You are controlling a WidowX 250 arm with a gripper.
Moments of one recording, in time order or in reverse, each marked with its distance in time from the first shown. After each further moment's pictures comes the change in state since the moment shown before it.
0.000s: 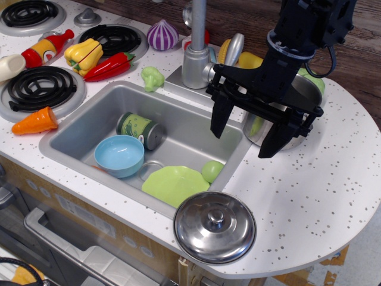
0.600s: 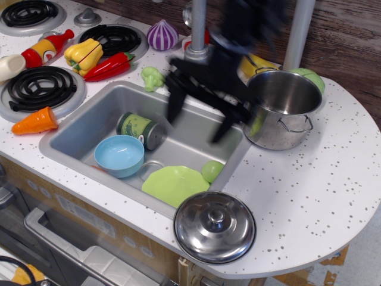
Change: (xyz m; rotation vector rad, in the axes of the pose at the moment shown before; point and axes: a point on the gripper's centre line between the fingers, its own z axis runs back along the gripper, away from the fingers) arm 0.015 0.066 -0.015 0.019 -0.010 -0.080
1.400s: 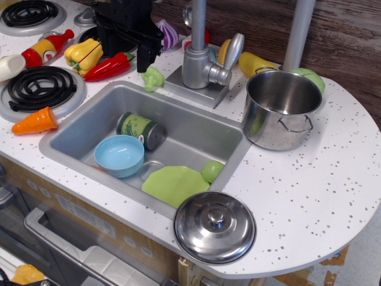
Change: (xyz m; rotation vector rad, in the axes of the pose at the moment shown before) arm 0.100 0.122 -0.038 -0.058 -0.304 -0.058
